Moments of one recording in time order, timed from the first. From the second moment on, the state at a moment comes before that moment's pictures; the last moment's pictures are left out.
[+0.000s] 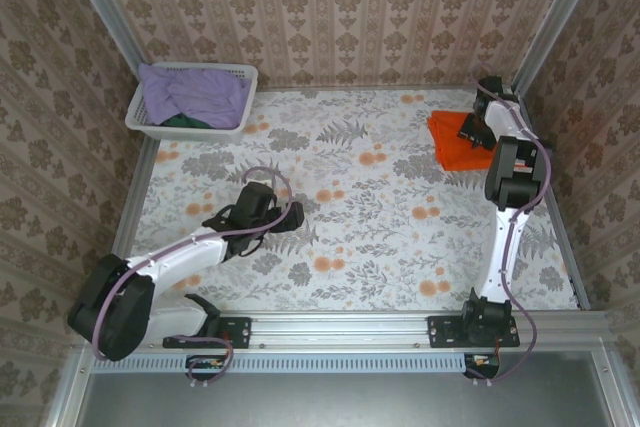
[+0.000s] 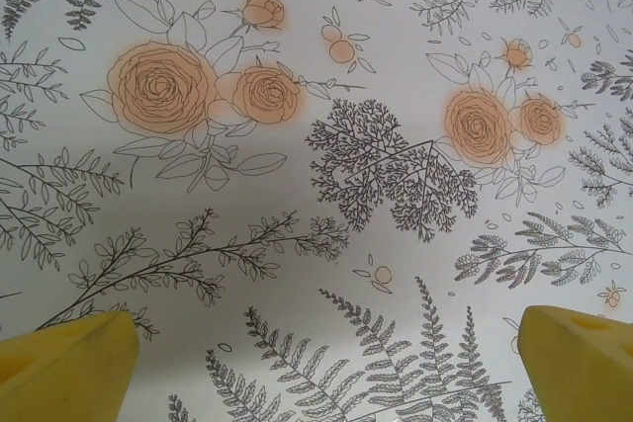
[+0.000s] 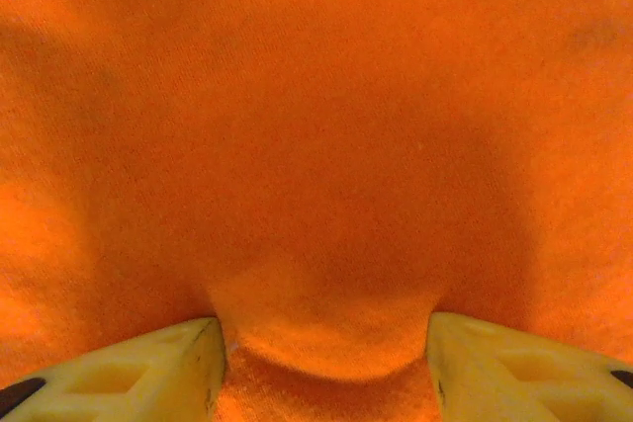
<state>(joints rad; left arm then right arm) -0.64 1.23 0.53 -0.11 -0.07 -0.56 -0.22 2.41 2.04 -0.85 0.14 0.39</state>
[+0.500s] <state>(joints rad) -0.64 1.30 0.56 -0.11 -0.07 -0.56 -0.22 2.69 2.54 -0.98 0.05 0.41</state>
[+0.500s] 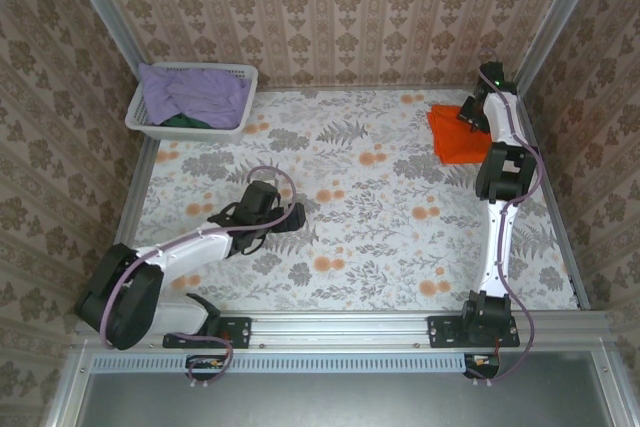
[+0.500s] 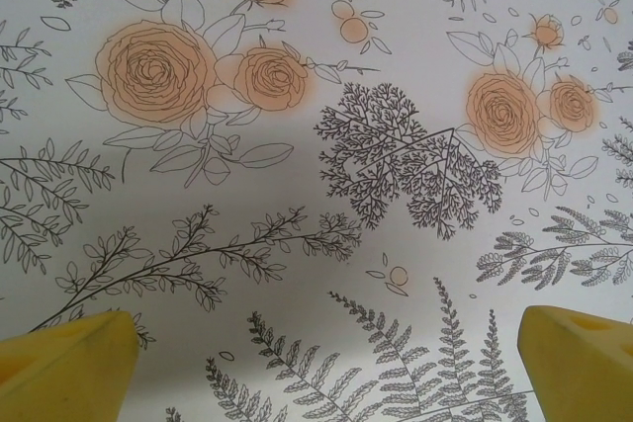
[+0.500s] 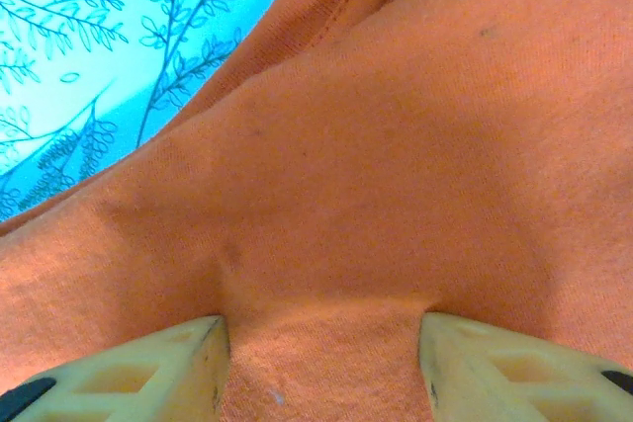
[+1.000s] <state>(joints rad) -0.64 1.31 0.57 -0.11 -0.05 -0.53 -0.22 2.74 2.63 -0.86 -0.04 0.57</state>
